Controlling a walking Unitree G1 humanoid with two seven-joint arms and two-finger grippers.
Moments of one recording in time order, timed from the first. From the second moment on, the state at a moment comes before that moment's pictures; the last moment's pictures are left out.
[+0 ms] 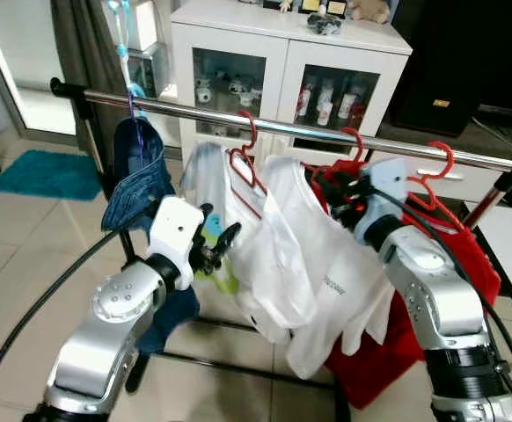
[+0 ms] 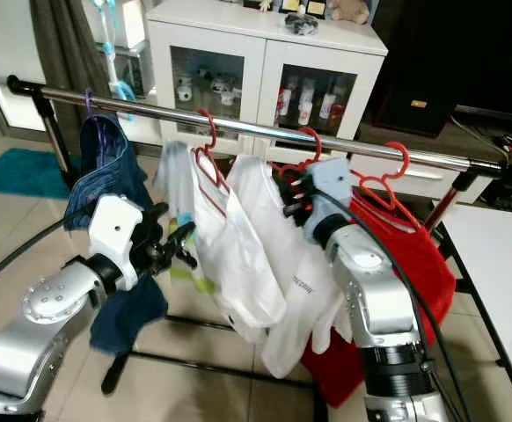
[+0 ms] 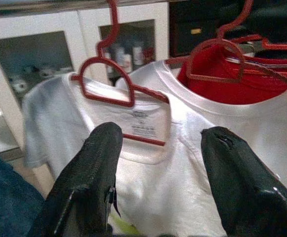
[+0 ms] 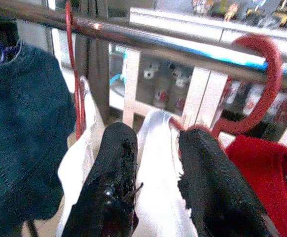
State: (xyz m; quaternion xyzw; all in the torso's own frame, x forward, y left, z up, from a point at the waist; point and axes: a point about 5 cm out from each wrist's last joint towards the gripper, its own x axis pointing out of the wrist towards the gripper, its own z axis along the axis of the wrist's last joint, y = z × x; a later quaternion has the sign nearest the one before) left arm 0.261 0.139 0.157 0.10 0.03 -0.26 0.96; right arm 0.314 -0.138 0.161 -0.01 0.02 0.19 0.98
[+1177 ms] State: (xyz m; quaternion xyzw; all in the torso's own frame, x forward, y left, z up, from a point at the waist) left arm 0.236 0.137 0.159 0.09 0.08 -0.44 0.89; right arm 0.363 -0.188 0.148 -0.08 0.15 0.11 0.98
